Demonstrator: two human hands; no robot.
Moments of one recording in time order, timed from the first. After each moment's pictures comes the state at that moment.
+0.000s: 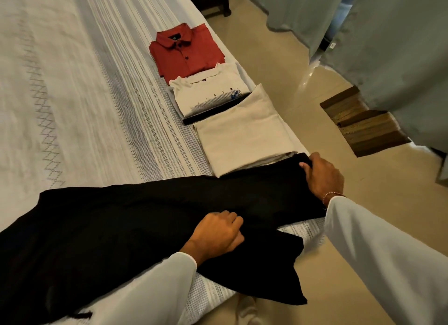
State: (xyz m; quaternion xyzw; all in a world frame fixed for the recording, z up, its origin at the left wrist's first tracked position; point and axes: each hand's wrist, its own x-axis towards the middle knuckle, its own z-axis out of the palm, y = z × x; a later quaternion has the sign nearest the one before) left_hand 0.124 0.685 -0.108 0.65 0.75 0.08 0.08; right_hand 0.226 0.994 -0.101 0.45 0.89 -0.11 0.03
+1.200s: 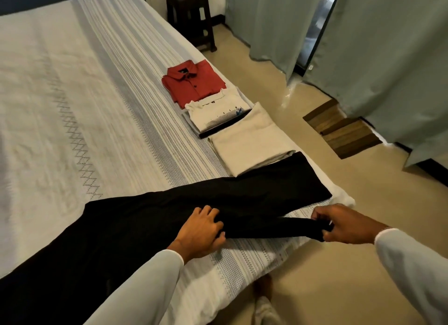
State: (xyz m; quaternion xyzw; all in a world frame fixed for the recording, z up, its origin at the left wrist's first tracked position) left_hand 0.074 0.565 -0.051 0.67 0.74 -0.01 0.06; right_hand 0.346 0.866 0.024 0.22 0.89 -0.33 0.22
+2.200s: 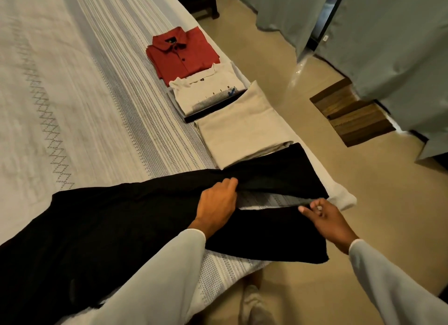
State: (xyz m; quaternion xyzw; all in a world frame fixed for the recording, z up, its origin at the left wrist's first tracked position) left_hand 0.103 0.692 -0.064 0.48 0.86 0.12 0.13; right_hand 0.341 0.888 -0.075 0.51 0.69 -0.51 0.02
